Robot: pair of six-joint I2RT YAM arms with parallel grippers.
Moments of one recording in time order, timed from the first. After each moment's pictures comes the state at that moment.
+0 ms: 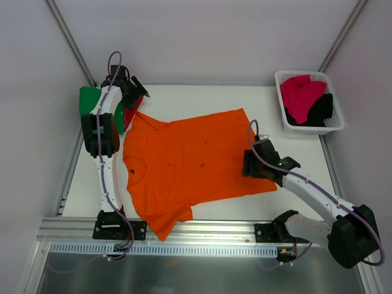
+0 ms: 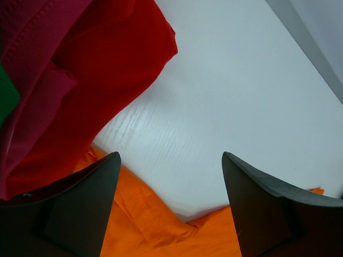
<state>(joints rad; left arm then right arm) 0.07 2.38 2.11 -0.63 0.21 -0.67 0.52 1.08 0.66 -0.58 0.16 0.50</state>
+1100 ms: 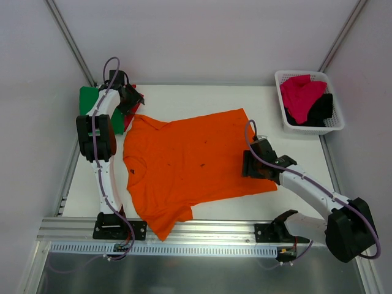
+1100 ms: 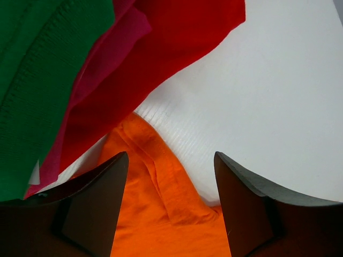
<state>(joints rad) 0.06 2.25 1.90 -0.64 0.10 -0.72 0.52 1.14 0.66 -0.57 0.17 0.50</state>
